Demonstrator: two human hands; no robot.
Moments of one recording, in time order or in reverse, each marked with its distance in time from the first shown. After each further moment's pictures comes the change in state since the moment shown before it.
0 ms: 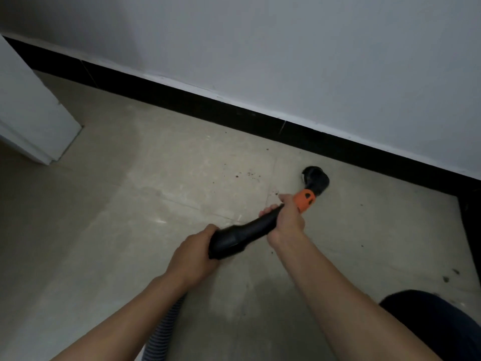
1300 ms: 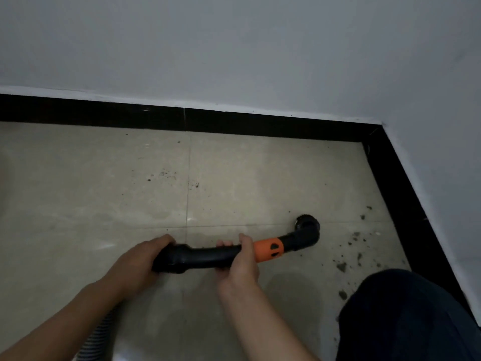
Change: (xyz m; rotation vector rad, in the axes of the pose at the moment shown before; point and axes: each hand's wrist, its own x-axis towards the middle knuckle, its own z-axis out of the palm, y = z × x) left_hand 0.051 0.015 0.035 0.318 -0.332 0.263; right_hand -0.026 0.008 -0.109 0.462 0.229 0.180
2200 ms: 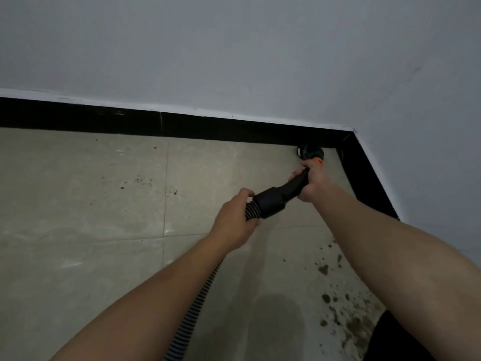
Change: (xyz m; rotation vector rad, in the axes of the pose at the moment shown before) left_hand 0.117 0.177 0.035 -0.430 0.187 0.196; right_hand 0.086 -0.245 0.069 -0.270 -0.129 -0.321
